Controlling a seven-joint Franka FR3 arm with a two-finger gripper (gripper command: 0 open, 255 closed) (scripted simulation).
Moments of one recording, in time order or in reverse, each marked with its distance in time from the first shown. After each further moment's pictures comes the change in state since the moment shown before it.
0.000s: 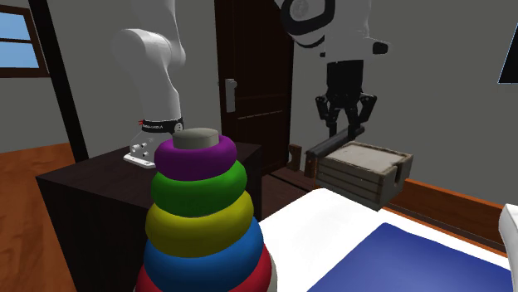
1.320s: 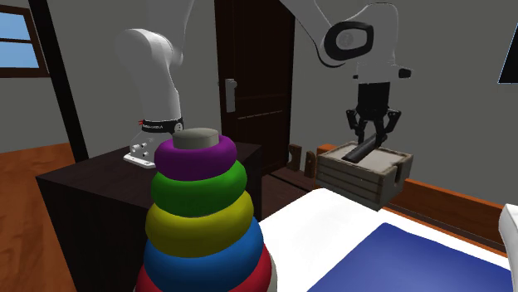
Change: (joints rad) arm 0.115 0.319 0.085 0.342 0.018 -0.032 0.199
